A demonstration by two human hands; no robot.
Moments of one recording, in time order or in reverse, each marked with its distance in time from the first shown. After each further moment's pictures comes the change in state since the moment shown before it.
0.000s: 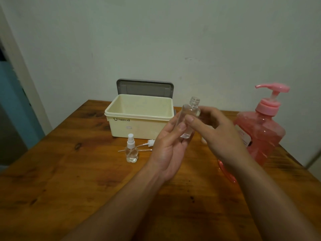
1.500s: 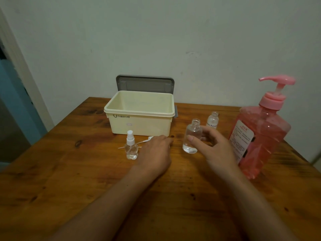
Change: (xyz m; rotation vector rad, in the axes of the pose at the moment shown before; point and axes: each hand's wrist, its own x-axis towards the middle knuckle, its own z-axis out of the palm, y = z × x) left_hand -0.003 -0.001 -0.051 2.065 0.051 0.030; right_hand -0.014 0.063 0.008 0.032 0.038 0.119
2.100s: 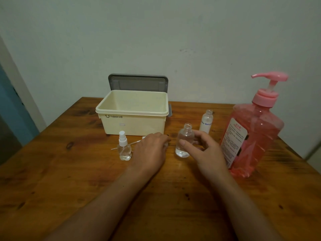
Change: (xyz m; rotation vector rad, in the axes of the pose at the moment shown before) left_hand 0.007 -0.004 0.010 0.003 0.149 0.058; right_hand -0.004 0.014 0.006 0.051 -0.015 0.048
